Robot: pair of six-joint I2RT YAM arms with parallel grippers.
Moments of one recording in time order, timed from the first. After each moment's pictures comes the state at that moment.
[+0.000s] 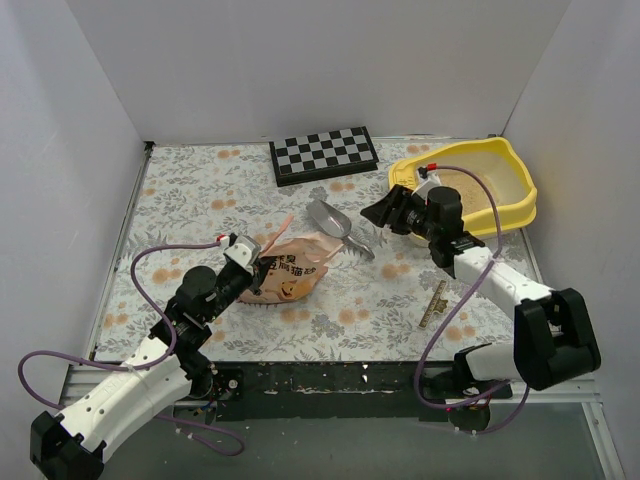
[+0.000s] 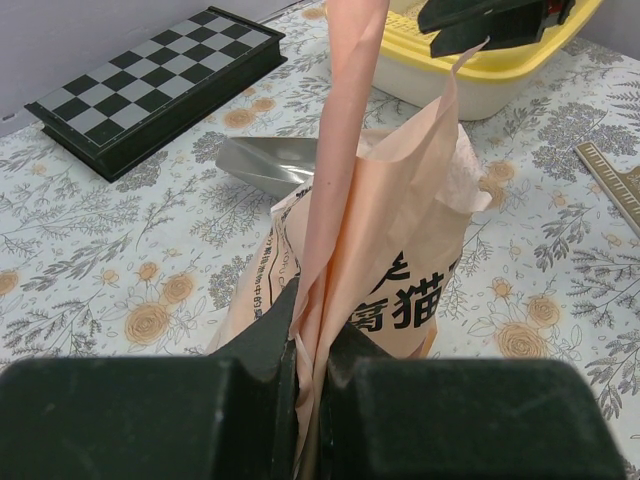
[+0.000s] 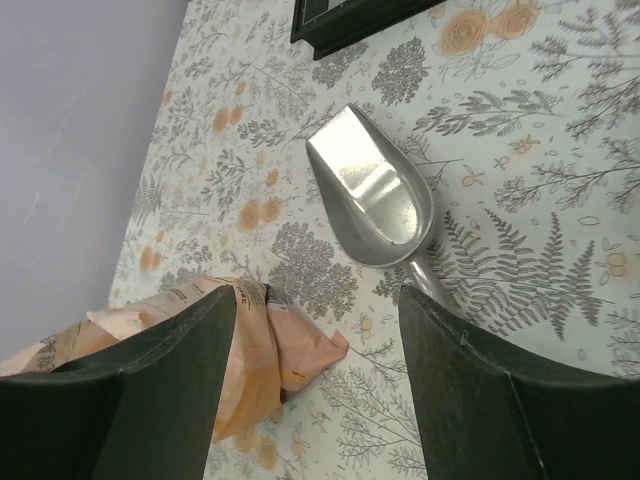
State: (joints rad) left arm -0.64 0.56 0.37 0.13 0.05 0.03; right arm 0.36 1.37 0.73 0.34 -0.35 0.74
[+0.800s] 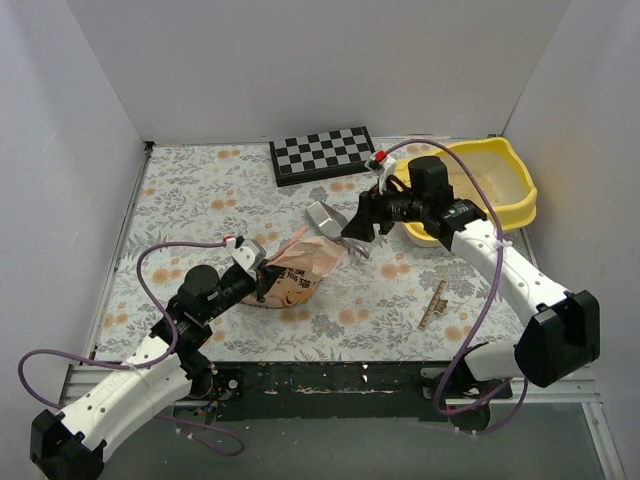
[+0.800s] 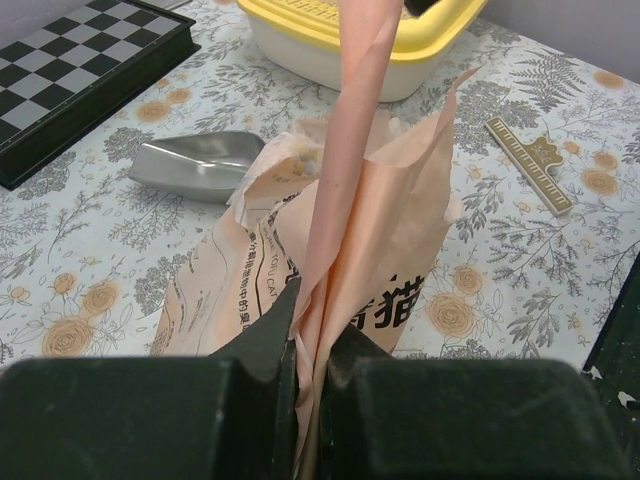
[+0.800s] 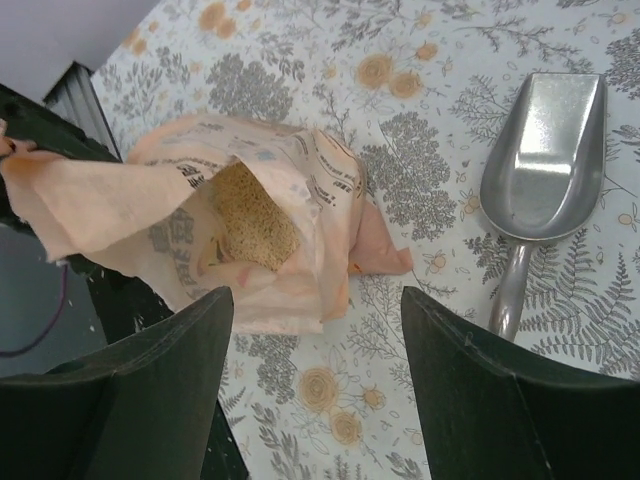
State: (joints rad) left arm -0.64 0.58 0.38 0.13 0.22 -0.03; right arm 0.47 1.34 1.15 -0.33 -0.69 0.15
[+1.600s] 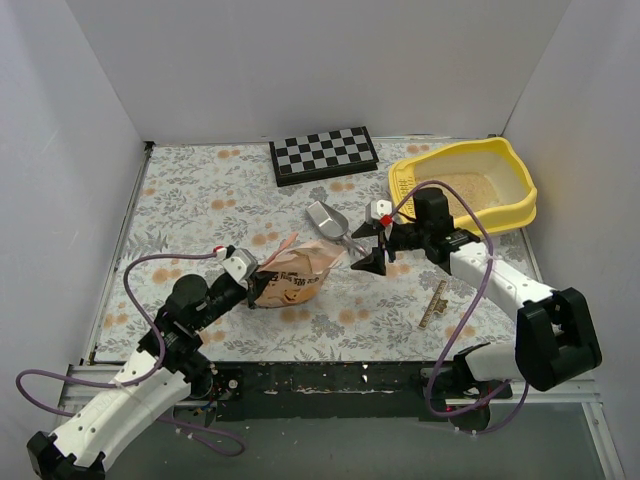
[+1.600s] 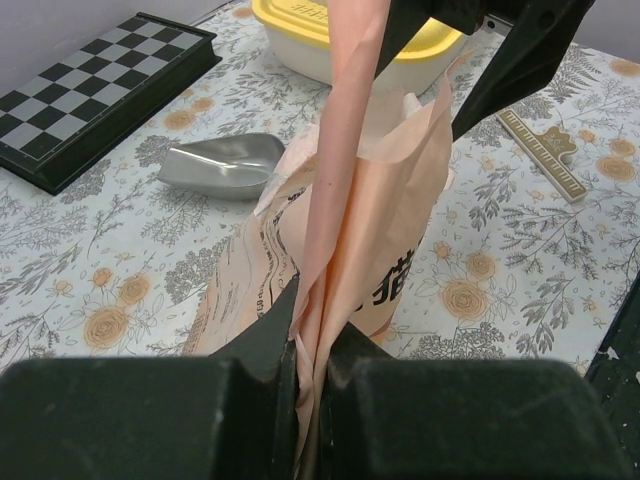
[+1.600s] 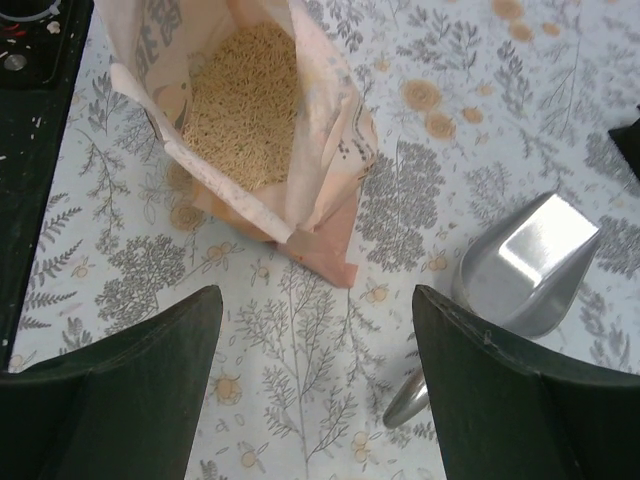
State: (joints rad) left arm -0.64 0.43 0.38 -0.02 0.21 0.04; right arm 0.43 1.33 0.82 -0.09 -1.01 -0.58
